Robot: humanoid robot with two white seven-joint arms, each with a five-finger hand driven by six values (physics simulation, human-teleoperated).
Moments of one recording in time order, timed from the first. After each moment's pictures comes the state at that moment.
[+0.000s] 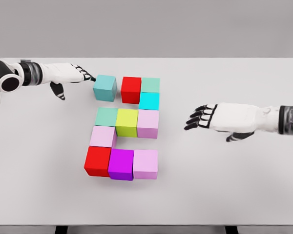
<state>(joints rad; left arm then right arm) -1.04 0.55 -0.97 -0.80 -0.60 -0.61 -0.43 -0.52 -0.95 0.59 -1.72 0.26 -0.62 0.59</state>
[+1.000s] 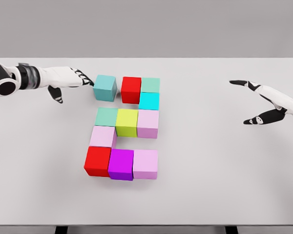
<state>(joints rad) -1.01 0.60 -0.99 -0.89 -0.60 -0.61 -0.44 -0.32 -0.72 0.20 -1.22 -0.08 -0.61 0.61</state>
